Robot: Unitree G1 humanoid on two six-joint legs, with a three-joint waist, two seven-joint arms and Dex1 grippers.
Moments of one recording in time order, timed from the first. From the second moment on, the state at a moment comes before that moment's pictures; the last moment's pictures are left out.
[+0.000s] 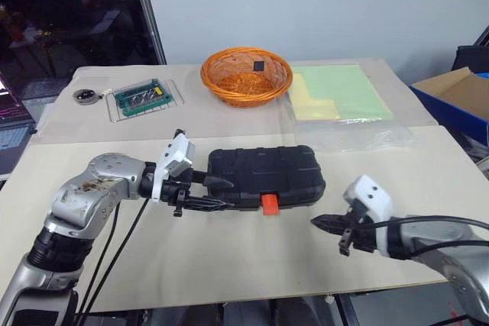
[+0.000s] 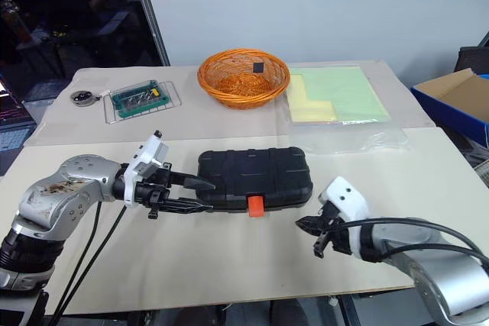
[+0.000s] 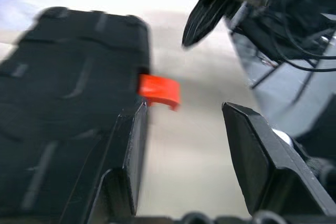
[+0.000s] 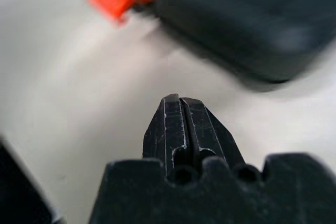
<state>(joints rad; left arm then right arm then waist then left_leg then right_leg) -0.48 0.79 -0.10 -0.26 -0.63 0.65 -1.28 -0.09 -0.77 -0.10 -0.74 0.54 1.14 0.71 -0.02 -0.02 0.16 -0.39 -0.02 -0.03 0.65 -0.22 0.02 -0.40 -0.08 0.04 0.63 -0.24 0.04</state>
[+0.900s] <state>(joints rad) -0.65 0.63 -0.35 -0.07 -0.34 0.62 -1.13 -0.27 -0.61 -0.13 -0.66 0.44 1.21 0.50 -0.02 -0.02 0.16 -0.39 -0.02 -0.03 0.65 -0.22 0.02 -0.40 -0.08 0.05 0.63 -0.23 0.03</state>
